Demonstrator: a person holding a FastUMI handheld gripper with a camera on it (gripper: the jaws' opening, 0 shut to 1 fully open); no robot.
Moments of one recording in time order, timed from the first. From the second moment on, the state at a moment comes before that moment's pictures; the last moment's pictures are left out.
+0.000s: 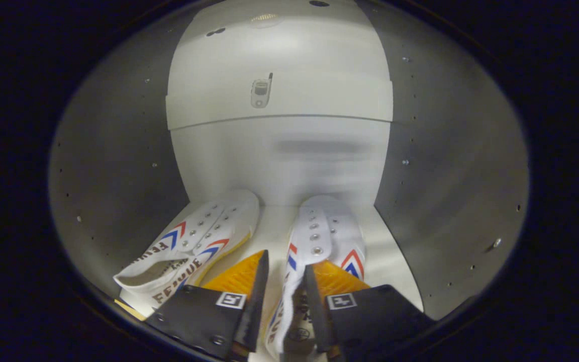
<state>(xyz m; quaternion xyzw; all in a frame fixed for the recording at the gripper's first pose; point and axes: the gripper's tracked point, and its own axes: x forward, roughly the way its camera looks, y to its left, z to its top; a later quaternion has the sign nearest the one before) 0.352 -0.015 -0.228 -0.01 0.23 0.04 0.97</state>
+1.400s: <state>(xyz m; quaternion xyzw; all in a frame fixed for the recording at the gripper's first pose) -0.019 -0.001 -0.064 0.04 0.09 0.00 0.99</state>
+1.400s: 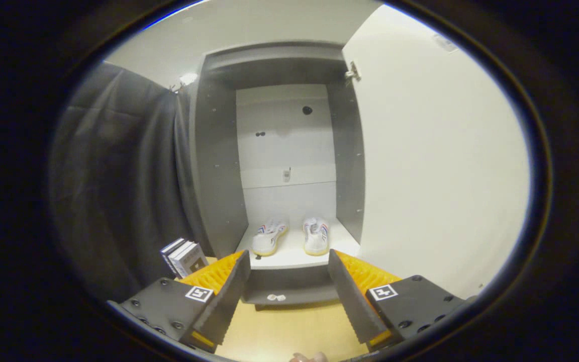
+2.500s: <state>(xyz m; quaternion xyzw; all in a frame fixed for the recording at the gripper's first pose) -0.168 -0.323 -0.013 0.02 0.06 -0.13 0.99</state>
